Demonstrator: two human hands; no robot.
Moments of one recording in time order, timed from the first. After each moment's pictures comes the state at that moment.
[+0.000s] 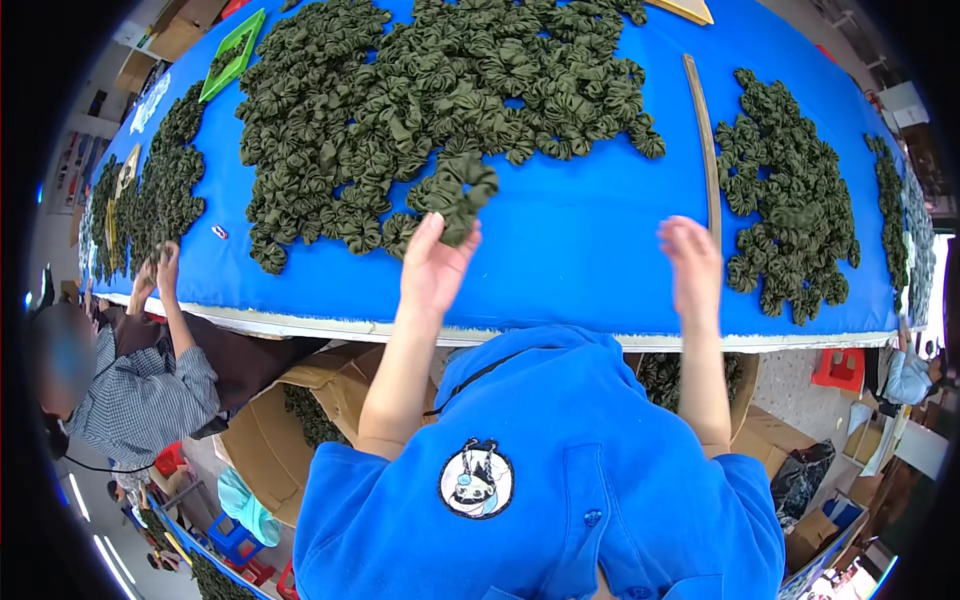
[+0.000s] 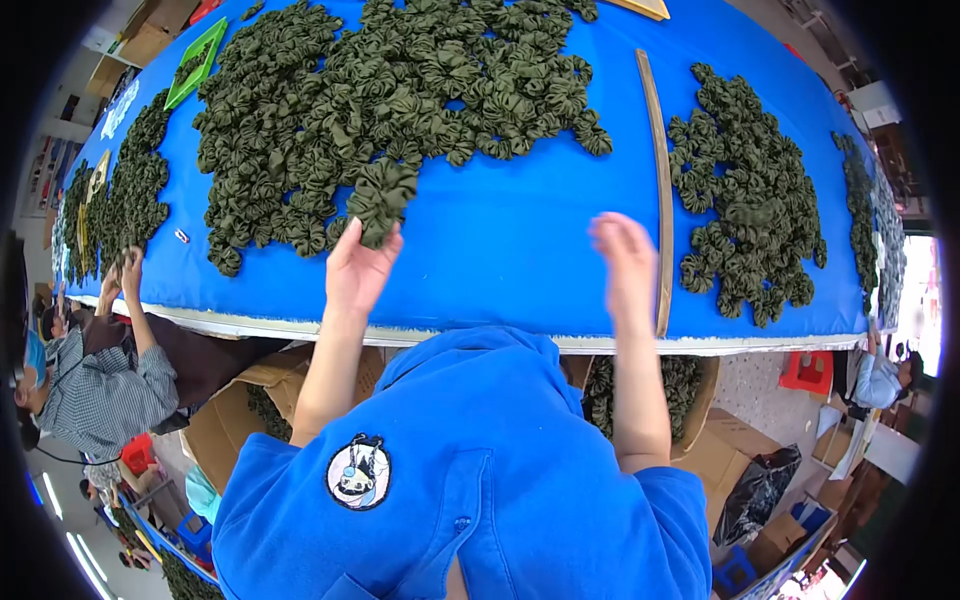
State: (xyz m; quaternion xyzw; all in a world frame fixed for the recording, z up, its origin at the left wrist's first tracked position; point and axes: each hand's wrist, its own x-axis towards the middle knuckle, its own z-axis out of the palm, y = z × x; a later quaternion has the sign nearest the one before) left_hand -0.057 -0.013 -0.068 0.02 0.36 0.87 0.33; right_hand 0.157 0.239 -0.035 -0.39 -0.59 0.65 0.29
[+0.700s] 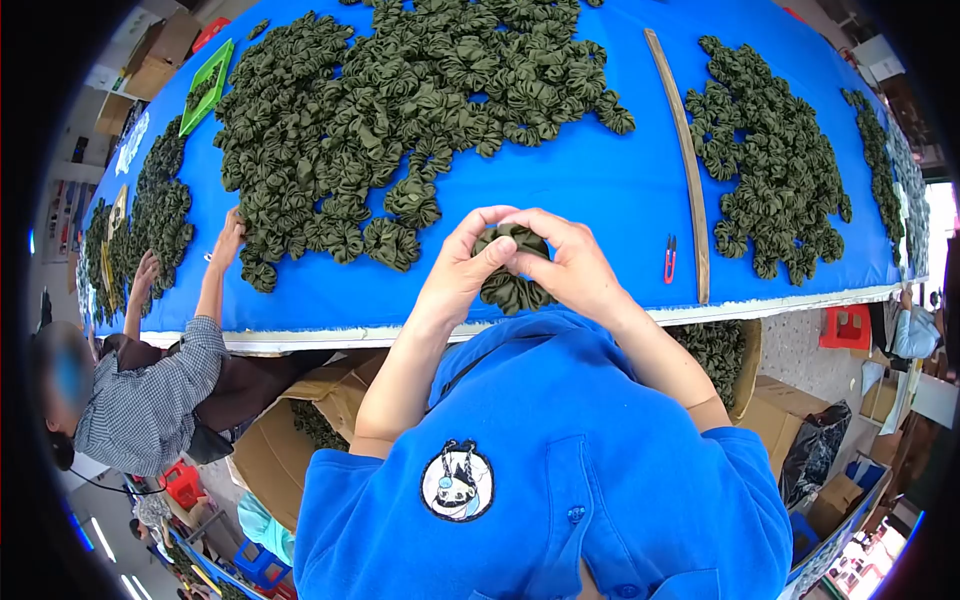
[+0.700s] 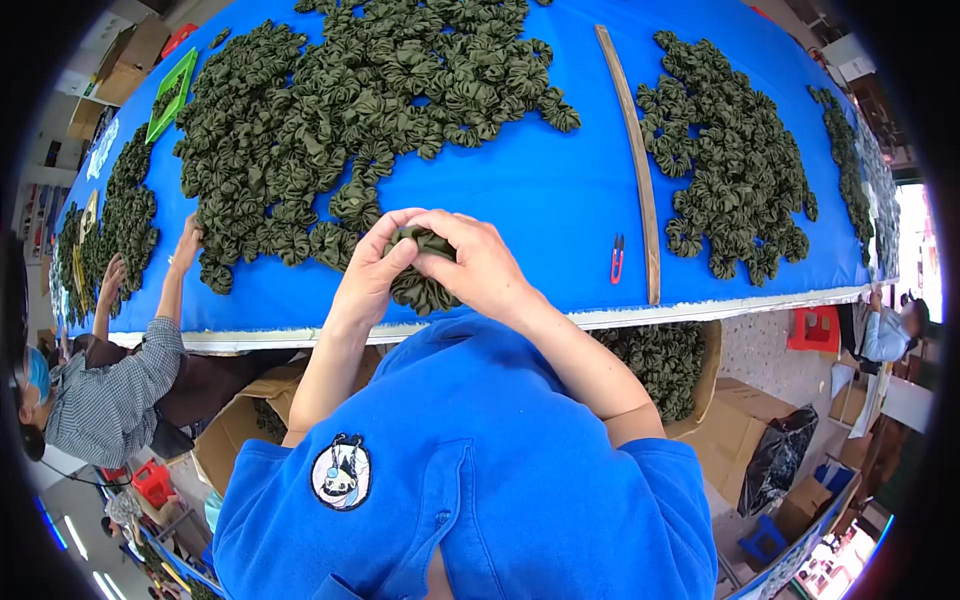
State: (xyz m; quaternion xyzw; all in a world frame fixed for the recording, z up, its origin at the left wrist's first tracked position) left_hand -0.005 0.014 -0.005 0.18 0.50 0.70 0.48; right_hand 0.101 0.140 0.024 -0.16 -0.75 0.63 0.13
